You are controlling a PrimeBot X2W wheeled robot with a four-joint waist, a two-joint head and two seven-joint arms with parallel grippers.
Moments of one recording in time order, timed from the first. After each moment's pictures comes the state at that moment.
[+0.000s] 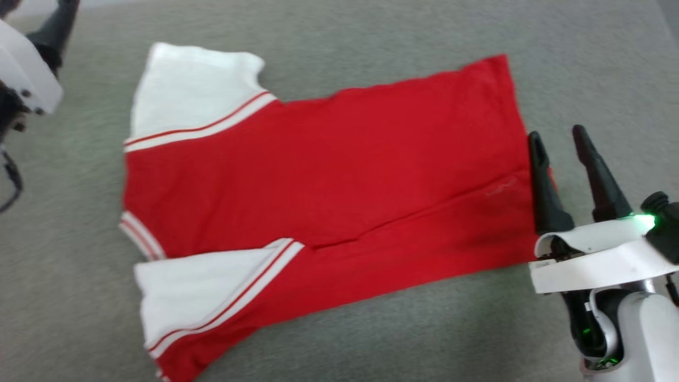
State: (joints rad) left arm -1.18 0.79 -0.79 0.64 -1.06 -0.11 0.03; right arm -0.30 -0.10 0.08 -0.06 0.36 0.13 -0.12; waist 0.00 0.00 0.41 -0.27
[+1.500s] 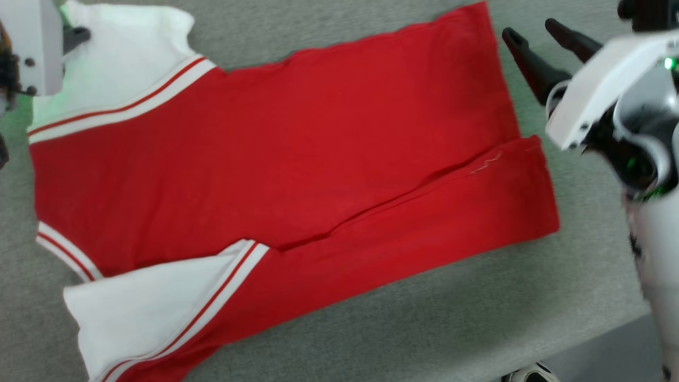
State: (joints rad) left arm -1.48 0.83 -1.16 0.63 -1.25 -0.13 0.65; right arm -0.83 -0.22 0.17 0.24 0.52 0.13 0.48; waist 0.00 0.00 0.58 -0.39
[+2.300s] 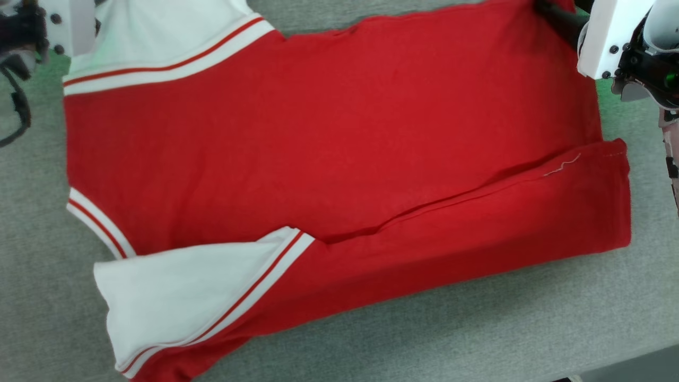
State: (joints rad) left arm -1.59 0.79 -1.23 0.55 -1.32 -0.13 0.58; right arm -1.15 -0.28 0.25 0.62 0.56 0.13 0.71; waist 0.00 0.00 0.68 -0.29
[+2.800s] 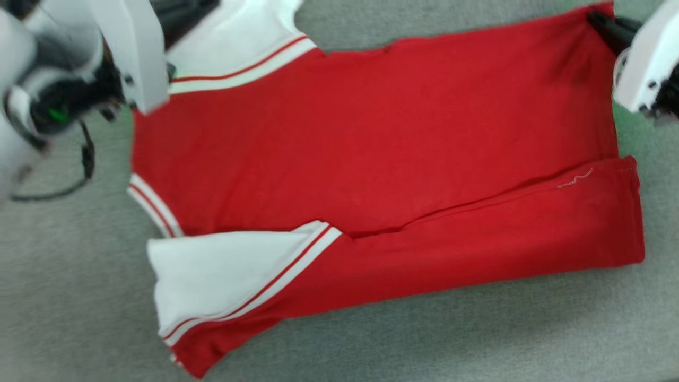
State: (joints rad) left arm -1.50 0.80 -1.26 0.36 -1.39 -0.13 0.32; right arm -1.05 -0.43 0.34 0.54 0.67 0.13 0.53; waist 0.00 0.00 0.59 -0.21
